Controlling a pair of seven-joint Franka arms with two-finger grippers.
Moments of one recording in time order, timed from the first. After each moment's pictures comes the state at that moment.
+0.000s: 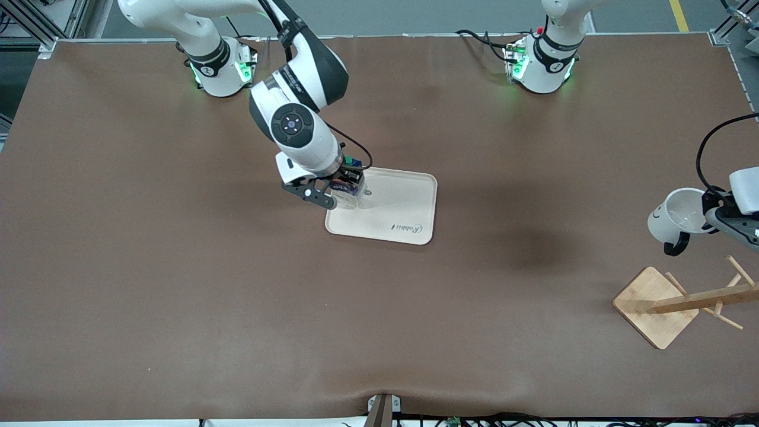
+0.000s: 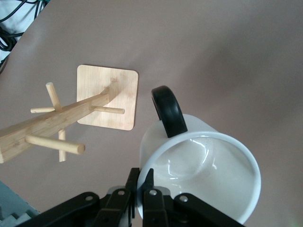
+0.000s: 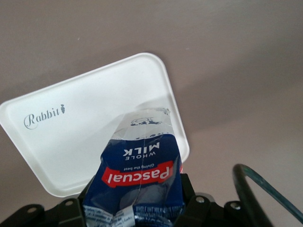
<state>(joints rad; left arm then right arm) 0.46 0.30 -0.41 -1.46 0.25 1.73 0.81 0.70 0.36 -0.05 -1.69 0.24 1.92 1.04</state>
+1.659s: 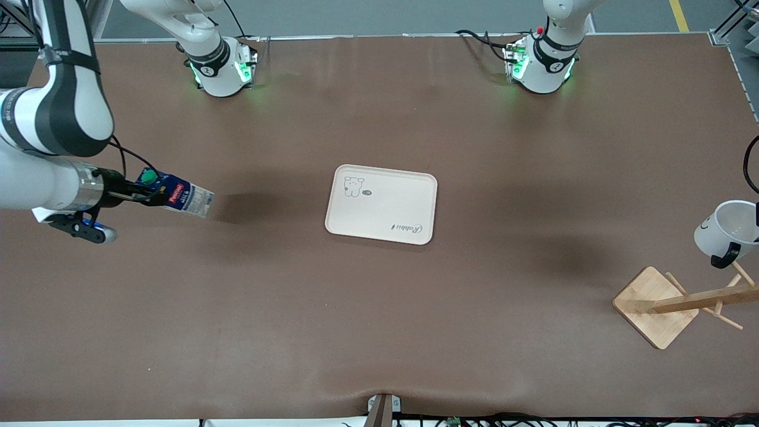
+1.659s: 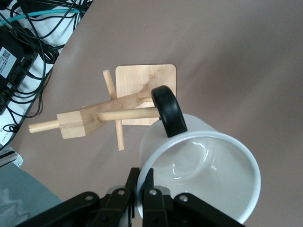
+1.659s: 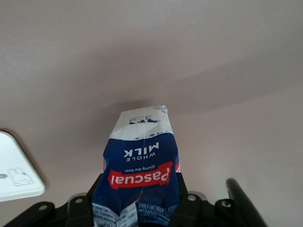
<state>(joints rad) 0.55 0.35 -0.41 -1.41 0.26 1.87 1.01 0.00 0.19 -0.08 -1.81 0.12 1.67 0.19</state>
